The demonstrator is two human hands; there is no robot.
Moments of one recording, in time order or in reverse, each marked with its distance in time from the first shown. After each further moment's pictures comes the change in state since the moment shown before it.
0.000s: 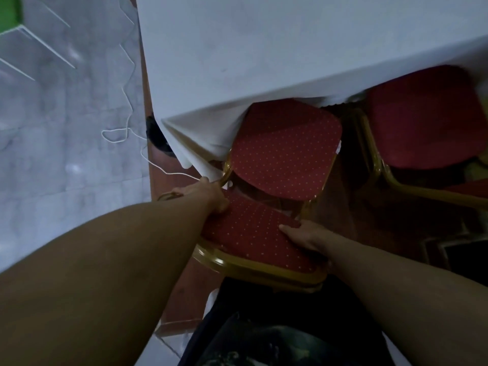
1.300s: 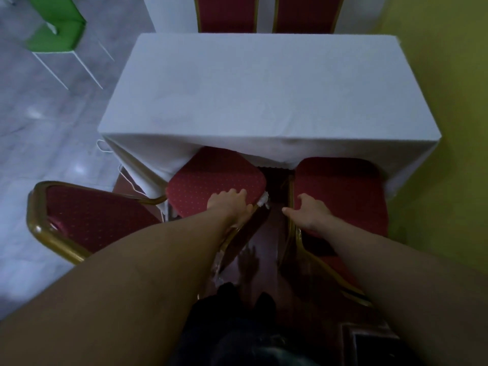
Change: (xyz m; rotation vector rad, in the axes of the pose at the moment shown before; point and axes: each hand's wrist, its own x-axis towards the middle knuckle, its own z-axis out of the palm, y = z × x) left_hand -0.108 0.373 -0.060 -0.167 0.382 0.148; right_hand -0.052 0.145 -0.362 -0.321 0.412 -0.382
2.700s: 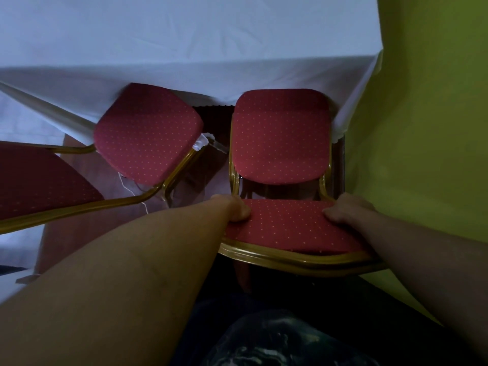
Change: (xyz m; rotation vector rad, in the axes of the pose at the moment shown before) left_hand 0.032 0.300 0.104 -0.188 -0.638 -0.203; right_hand 0.027 0.360 -0.090 -0.368 -0.160 0.374
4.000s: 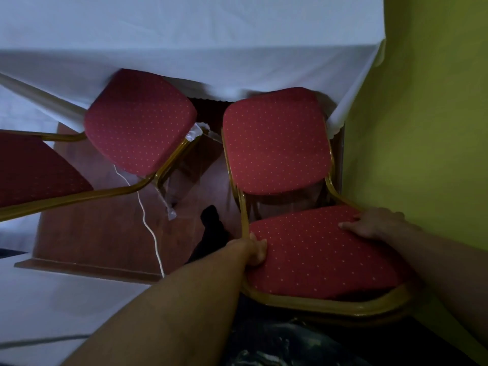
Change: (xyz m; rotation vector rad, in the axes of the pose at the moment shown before) left_hand -0.001 0.060 0.105 -0.232 -0.284 -0.038; right_hand 0.060 0.093 0.013 -0.270 -0.170 0.001
